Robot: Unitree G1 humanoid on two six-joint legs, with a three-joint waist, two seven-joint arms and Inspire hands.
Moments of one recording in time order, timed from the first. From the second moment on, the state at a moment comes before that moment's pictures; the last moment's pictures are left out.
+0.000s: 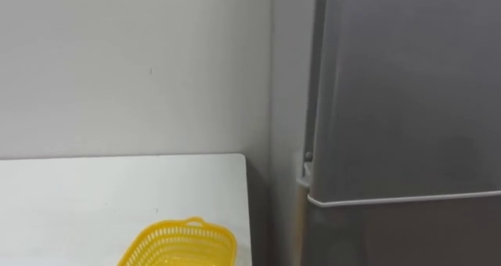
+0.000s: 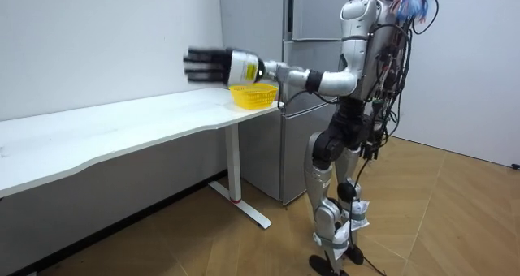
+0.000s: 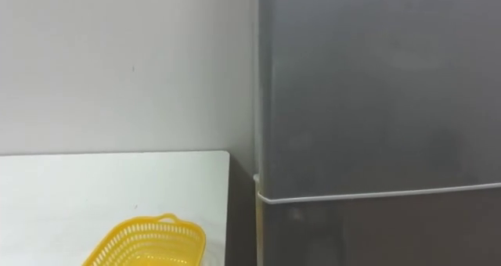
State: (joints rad) left arm 0.22 0.23 0.49 -0.25 -0.24 -0.07 0.99; right arm 0.27 -0.22 -0.04 1.17 -0.24 0.12 -0.03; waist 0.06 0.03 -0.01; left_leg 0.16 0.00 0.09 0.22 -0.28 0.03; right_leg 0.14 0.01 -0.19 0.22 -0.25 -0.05
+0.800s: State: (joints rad) left arm -0.03 0.27 0.12 -0.56 -0.32 -0.07 0.23; right arm 0.14 -0.23 -0.03 1.28 -0.33 0.09 0.11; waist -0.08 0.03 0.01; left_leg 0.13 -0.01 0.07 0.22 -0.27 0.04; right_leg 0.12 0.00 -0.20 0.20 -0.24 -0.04
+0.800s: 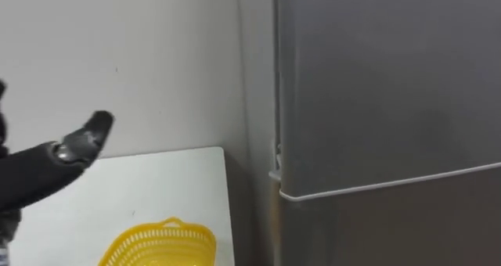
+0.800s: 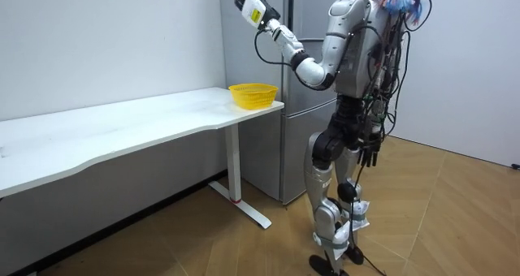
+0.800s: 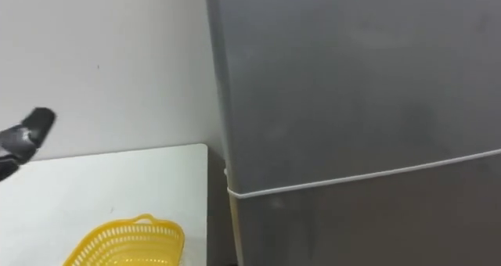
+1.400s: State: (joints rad) left arm -0.14 0.27 -0.01 -0.56 -0.47 0.02 -0.17; right arm 0.13 -0.24 -0.02 1.29 -0.32 0.09 0.14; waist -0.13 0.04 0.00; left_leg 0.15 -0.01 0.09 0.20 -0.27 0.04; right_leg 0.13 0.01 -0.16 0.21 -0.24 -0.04
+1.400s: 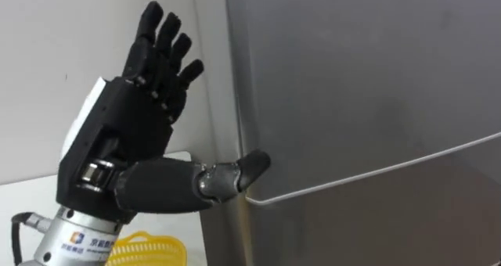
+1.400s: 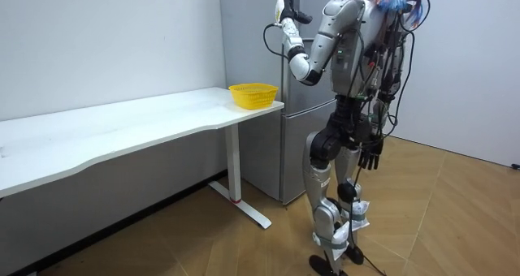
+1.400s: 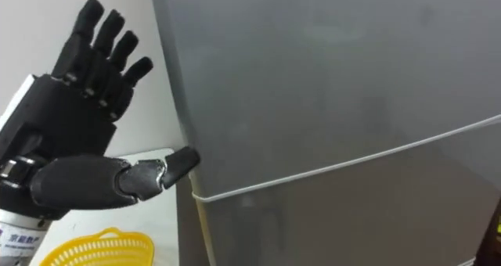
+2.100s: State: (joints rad) left arm -0.14 0.27 -0.05 -0.55 -0.49 0.05 -0.27; right arm 0.10 -0.27 -0.02 1.34 -0.32 0.11 0.19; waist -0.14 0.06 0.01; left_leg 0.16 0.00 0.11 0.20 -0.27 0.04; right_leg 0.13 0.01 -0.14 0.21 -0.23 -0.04
